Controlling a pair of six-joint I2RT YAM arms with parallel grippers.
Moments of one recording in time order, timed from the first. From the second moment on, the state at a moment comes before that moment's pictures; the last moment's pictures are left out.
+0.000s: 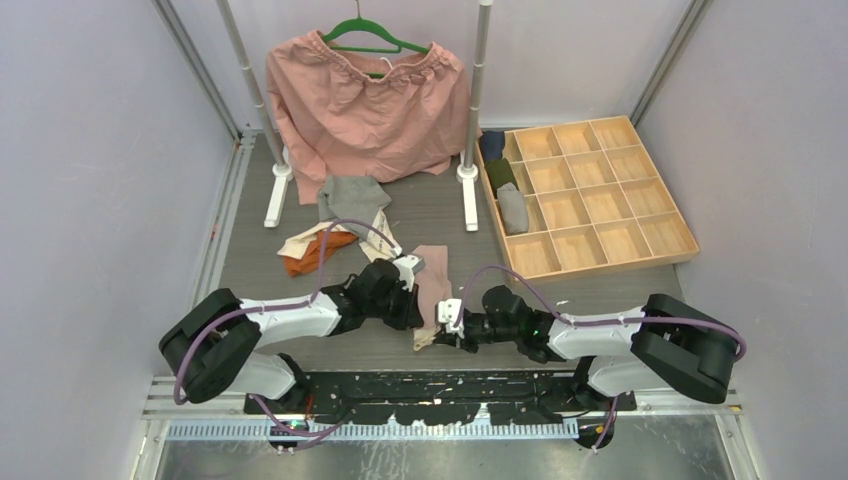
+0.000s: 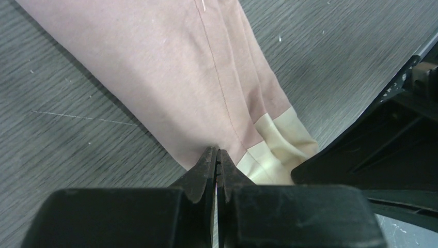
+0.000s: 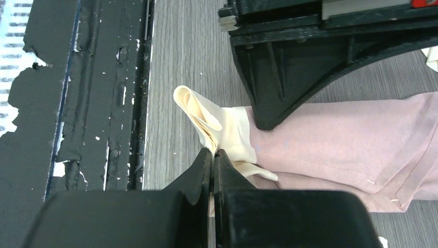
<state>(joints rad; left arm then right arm) -0.85 1.35 0.49 0.09 0.23 -0.47 1.03 1.29 0.28 0.58 -0.44 -0.30</state>
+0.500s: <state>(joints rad) -0.85 1.37 0.48 0.11 0.23 -0.47 0.99 1.26 0.34 0.45 -0.44 -0.30</state>
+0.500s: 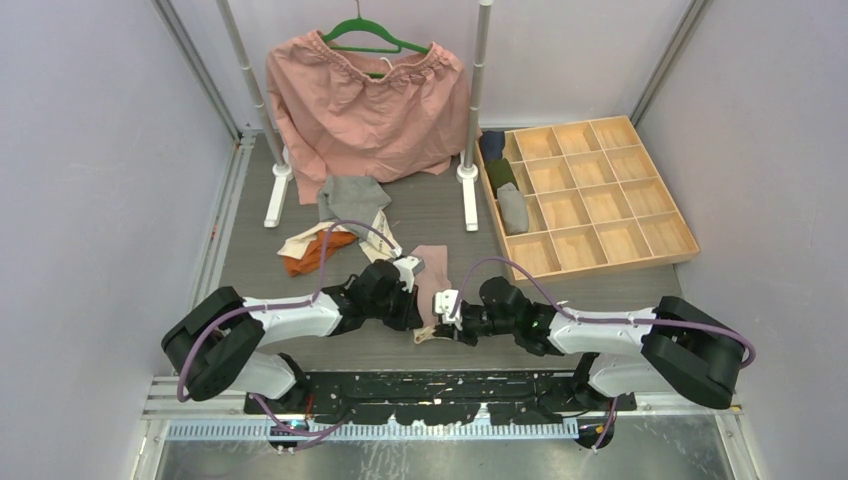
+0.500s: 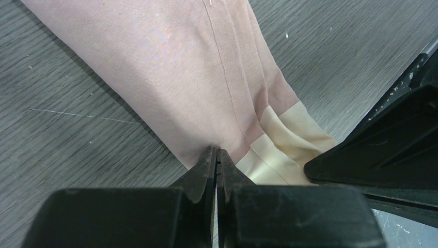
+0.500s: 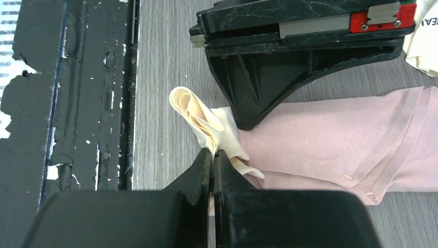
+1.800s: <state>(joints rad) -0.85 1.38 0.48 0.11 0.25 -0.47 0.93 1.40 0.42 0.42 -0.40 -0.29</state>
